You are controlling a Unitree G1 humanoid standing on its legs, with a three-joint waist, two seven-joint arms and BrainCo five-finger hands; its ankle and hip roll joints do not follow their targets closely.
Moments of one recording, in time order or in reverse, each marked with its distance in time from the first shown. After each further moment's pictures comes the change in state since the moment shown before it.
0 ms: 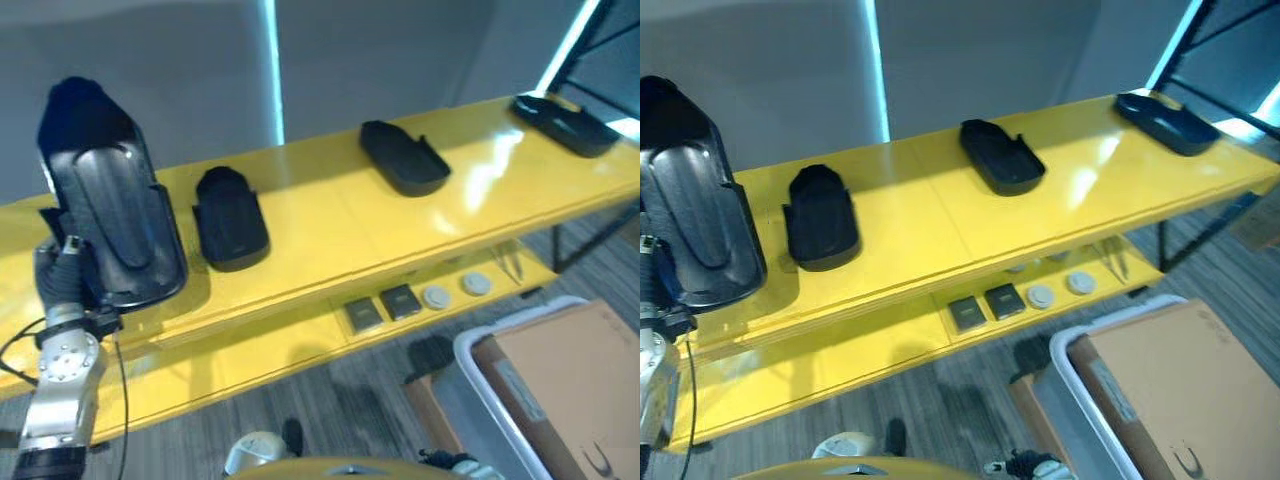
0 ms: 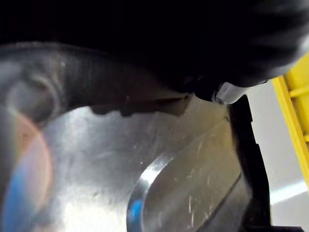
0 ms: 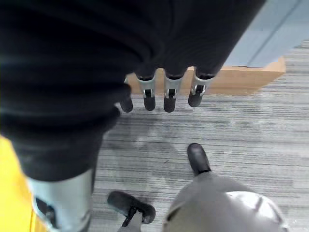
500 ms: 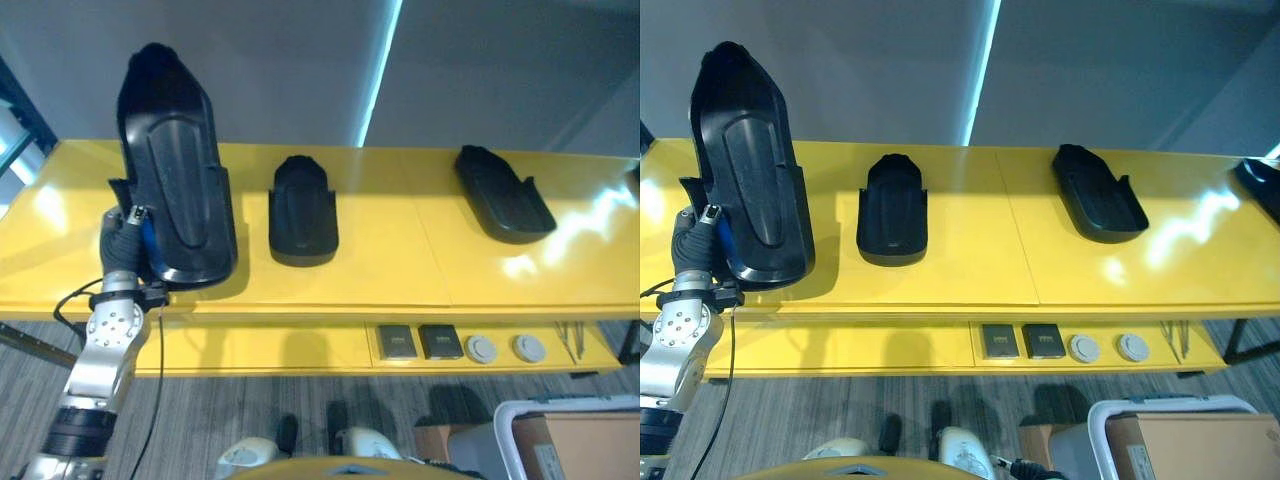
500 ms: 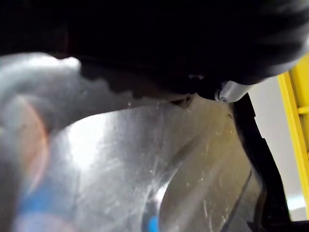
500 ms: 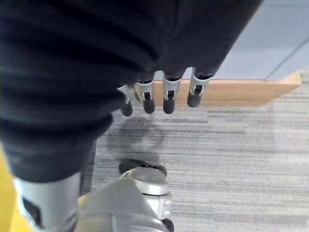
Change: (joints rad) left arm -0.196 -0.004 -0.282 0.011 0.003 -0.006 0.008; right arm 0.052 -0.003 -0.088 0.063 0.121 -0.049 -0.031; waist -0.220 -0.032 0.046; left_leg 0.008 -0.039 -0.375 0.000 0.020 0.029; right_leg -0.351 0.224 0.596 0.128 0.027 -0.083
